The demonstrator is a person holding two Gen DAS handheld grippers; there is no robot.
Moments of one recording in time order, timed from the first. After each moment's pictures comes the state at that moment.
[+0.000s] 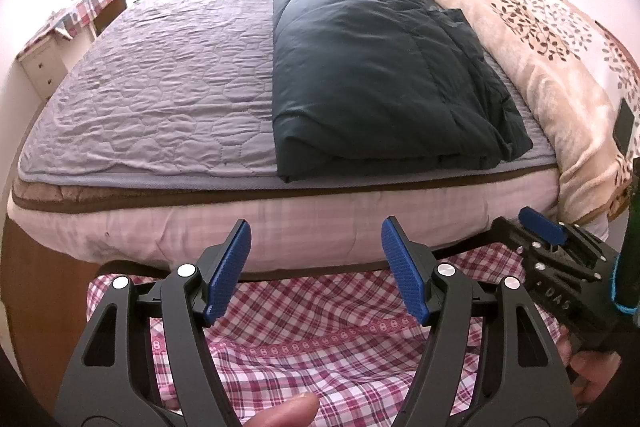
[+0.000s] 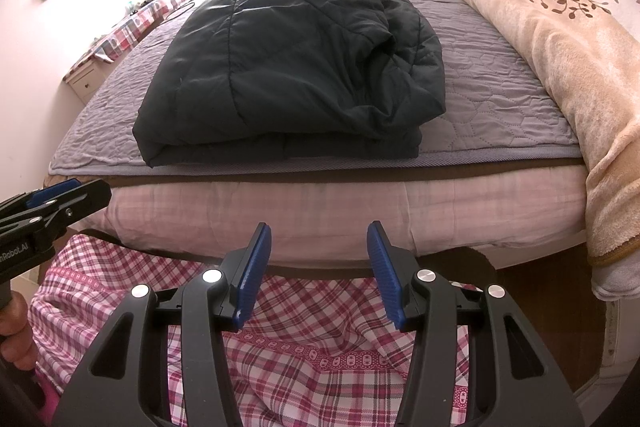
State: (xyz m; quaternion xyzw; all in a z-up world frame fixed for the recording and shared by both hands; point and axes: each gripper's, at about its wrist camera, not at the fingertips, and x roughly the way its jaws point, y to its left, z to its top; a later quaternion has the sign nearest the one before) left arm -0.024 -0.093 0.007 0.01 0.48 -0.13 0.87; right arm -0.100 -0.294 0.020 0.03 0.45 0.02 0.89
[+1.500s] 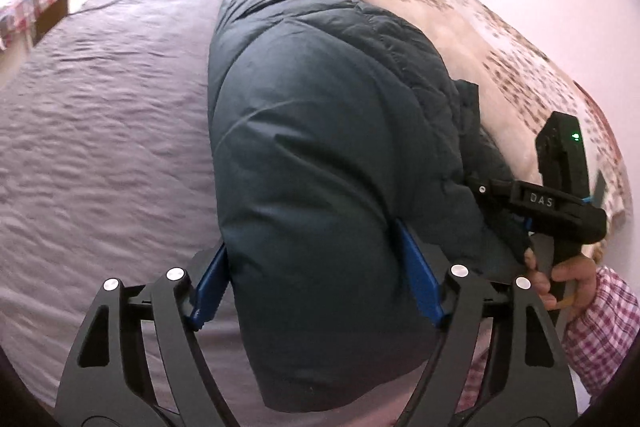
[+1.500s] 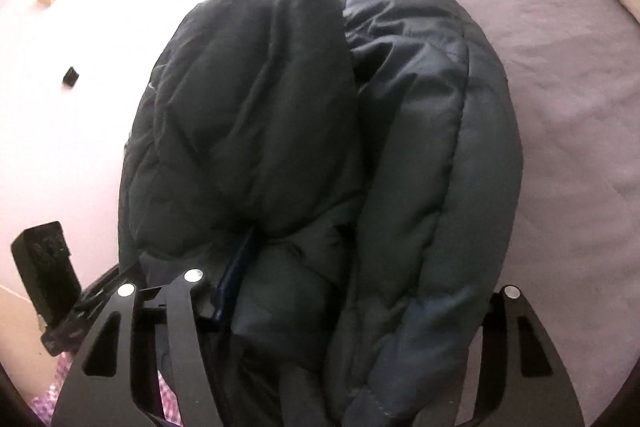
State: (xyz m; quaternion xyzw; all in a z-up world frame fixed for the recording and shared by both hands) left arm 0.211 -0.040 -0.008 -0.06 0.45 -0.24 0.86; right arm 0.108 -0.280 0.011 0.21 0.48 0.15 0.84
